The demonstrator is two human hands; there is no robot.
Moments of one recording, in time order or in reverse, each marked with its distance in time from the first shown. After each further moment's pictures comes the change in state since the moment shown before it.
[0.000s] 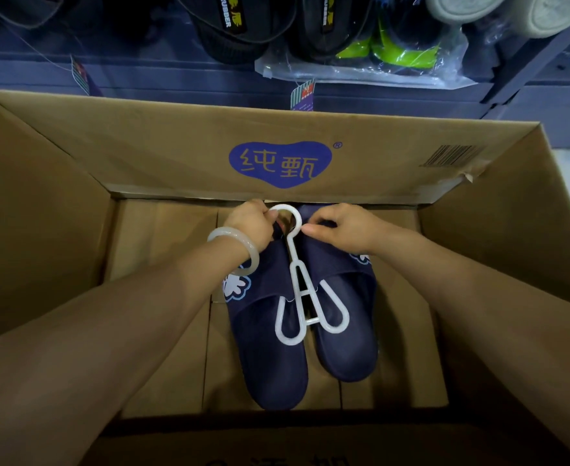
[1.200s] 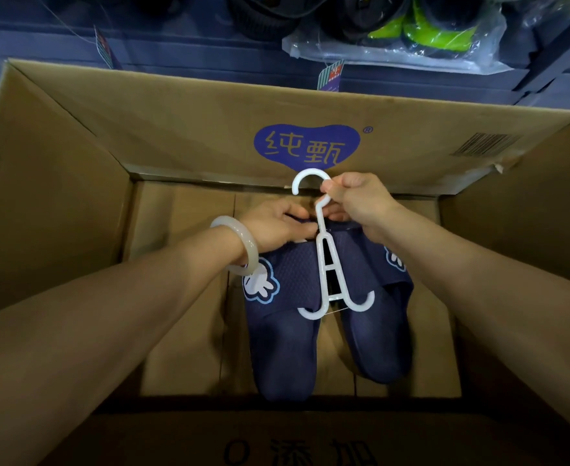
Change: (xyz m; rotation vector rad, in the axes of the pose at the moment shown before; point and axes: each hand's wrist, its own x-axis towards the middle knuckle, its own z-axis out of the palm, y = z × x) left_hand -0.037 -0.005 -0.022 -0.500 -0.419 0.018; right_hand 0.009 -0.038 0.004 0.807 0.222 0.298
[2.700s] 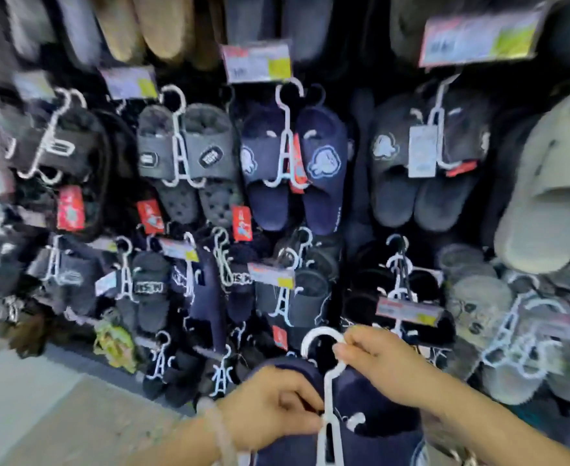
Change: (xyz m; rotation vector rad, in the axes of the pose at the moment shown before) left_hand -0.626 0.544 -0.156 0.208 0.297 0.501; right_hand -0.489 -0.701 -0.125 -0.629 -0.265 -0.833
